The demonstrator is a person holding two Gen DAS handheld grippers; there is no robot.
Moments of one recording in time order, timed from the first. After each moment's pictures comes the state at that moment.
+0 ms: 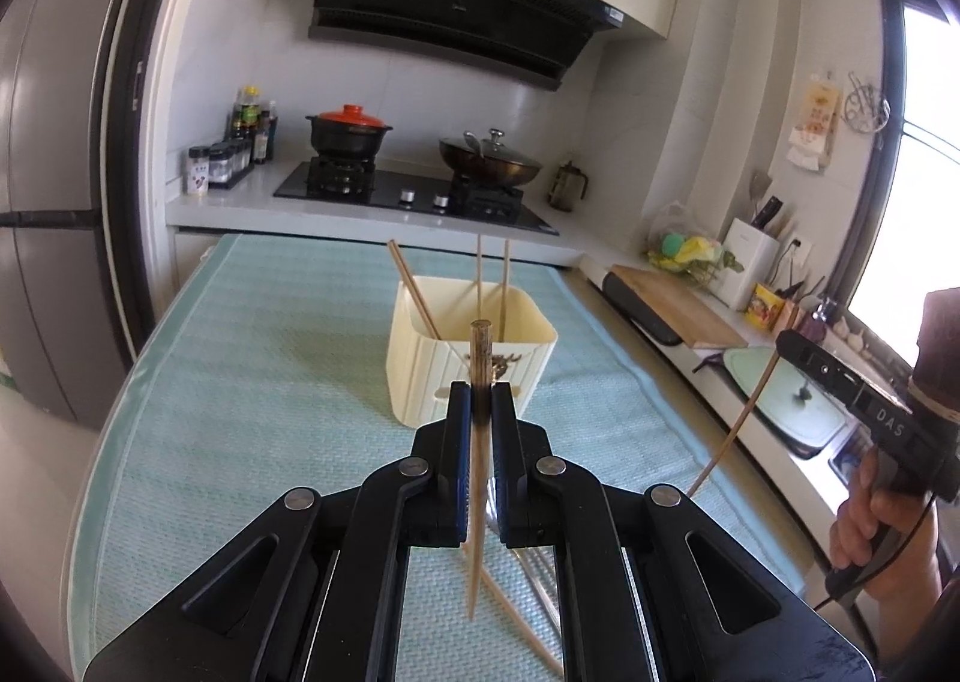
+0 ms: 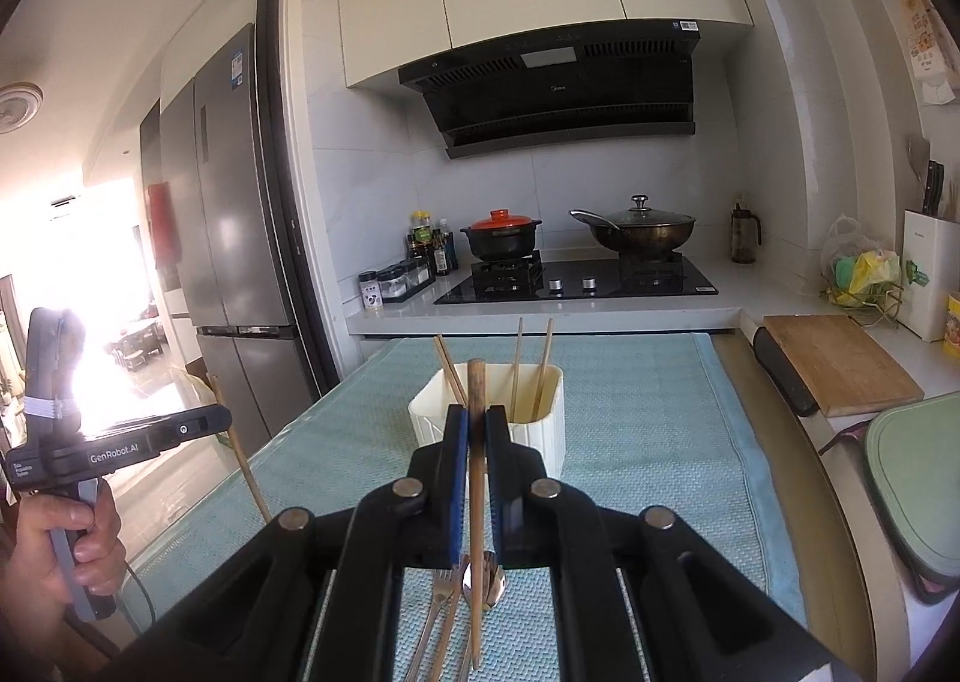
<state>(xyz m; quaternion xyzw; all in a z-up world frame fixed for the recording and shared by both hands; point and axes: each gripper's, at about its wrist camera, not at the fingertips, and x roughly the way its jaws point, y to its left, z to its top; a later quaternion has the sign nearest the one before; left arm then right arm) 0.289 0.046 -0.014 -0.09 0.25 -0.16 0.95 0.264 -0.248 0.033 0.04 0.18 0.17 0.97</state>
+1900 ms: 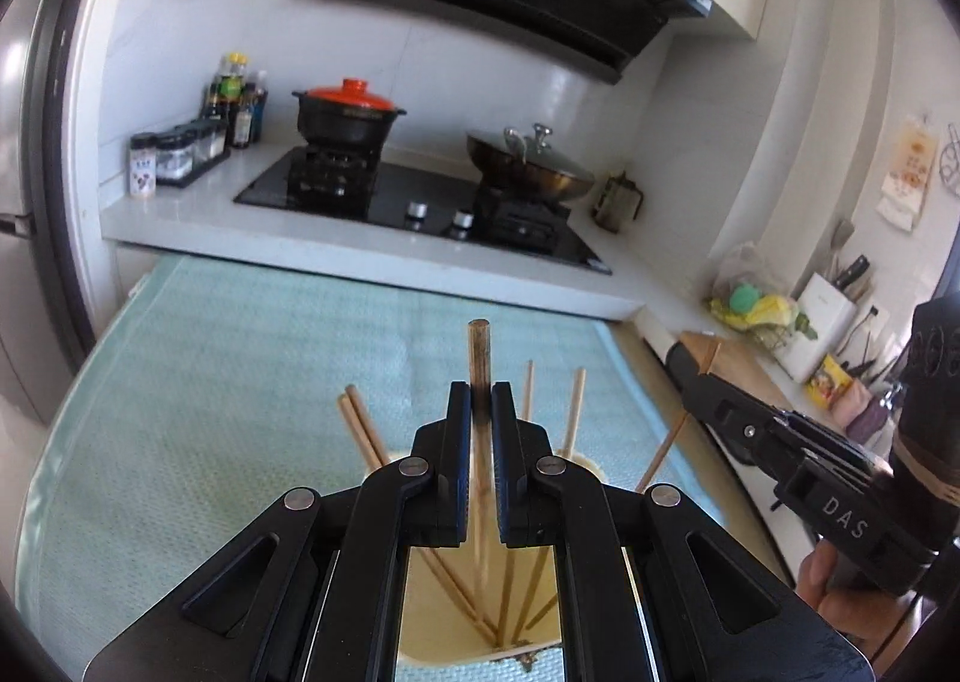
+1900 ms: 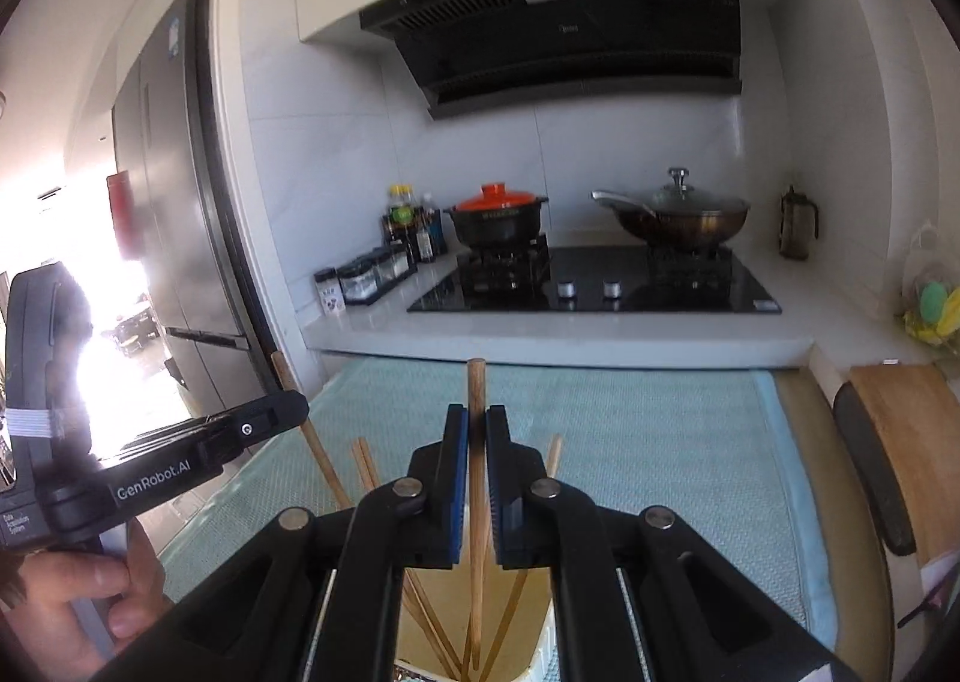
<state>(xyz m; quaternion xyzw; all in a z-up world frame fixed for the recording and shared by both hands) 0.553 -0.010 -0.026 -0.13 0.29 -0.13 0.94 0.543 -0.204 0.017 0.04 0.26 0.18 0.95</state>
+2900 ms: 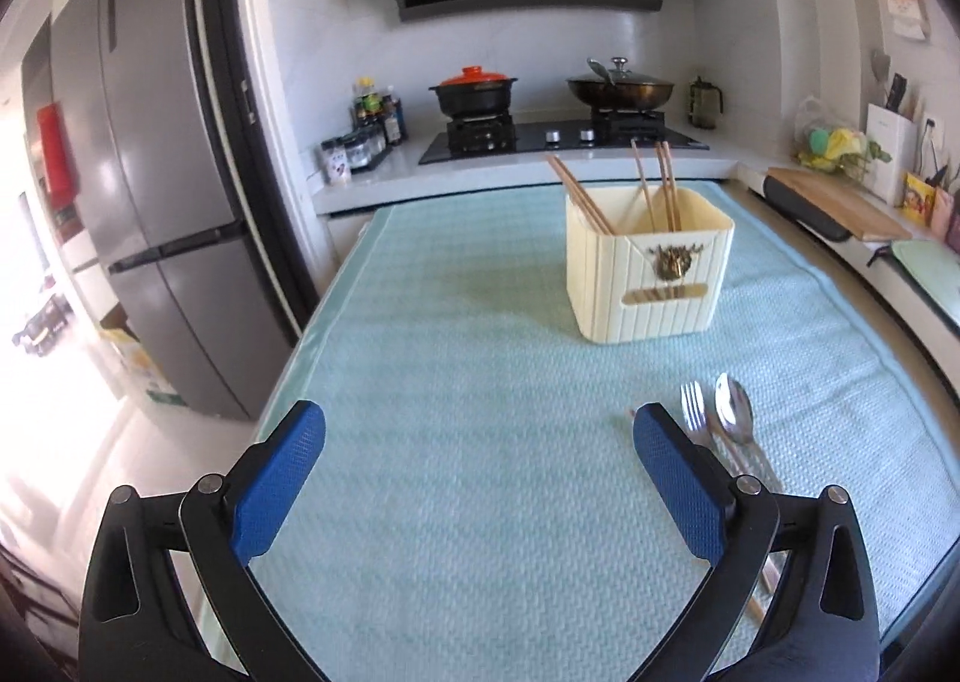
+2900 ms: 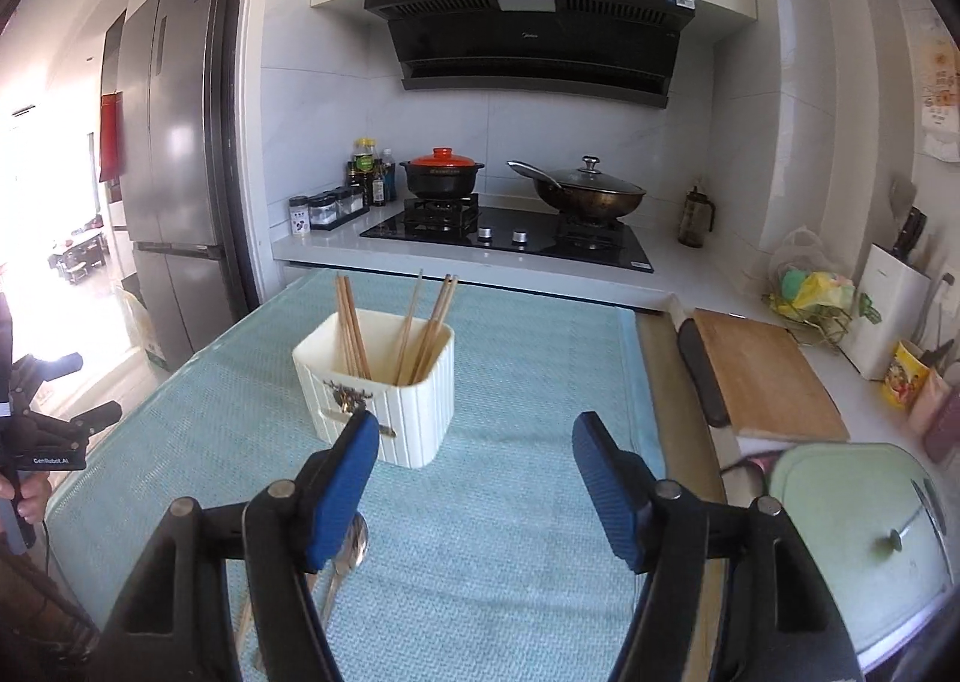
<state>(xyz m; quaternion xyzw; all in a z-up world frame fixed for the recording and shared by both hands) 0.257 0.041 -0.075 0.04 0.30 0.04 0.95 0.281 -0.291 0.033 -0.05 0.25 0.08 0.96</state>
